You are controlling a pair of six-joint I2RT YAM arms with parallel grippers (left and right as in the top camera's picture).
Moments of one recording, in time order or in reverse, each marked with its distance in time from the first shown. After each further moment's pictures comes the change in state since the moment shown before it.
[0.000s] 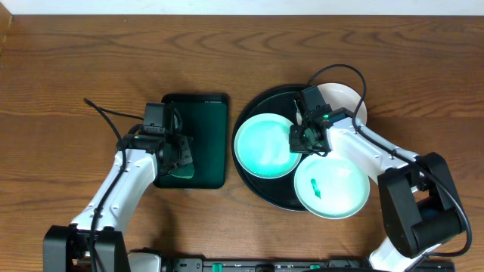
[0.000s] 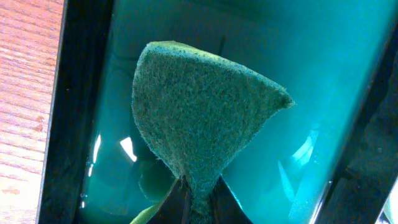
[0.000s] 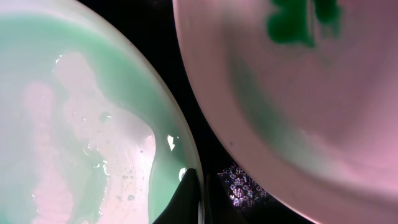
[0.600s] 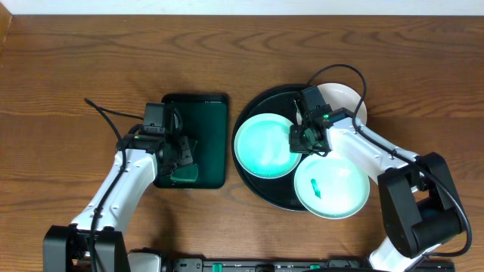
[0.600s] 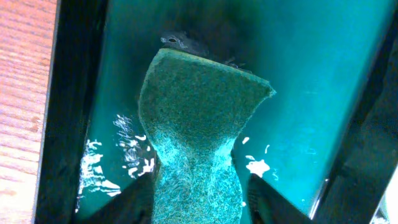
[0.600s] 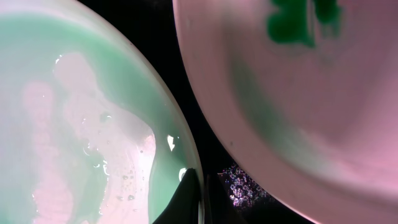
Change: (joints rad) left arm 0.000 0.000 0.000 0.000 0.010 0.002; right arm 0.000 0.000 0.000 0.000 0.000 0.000
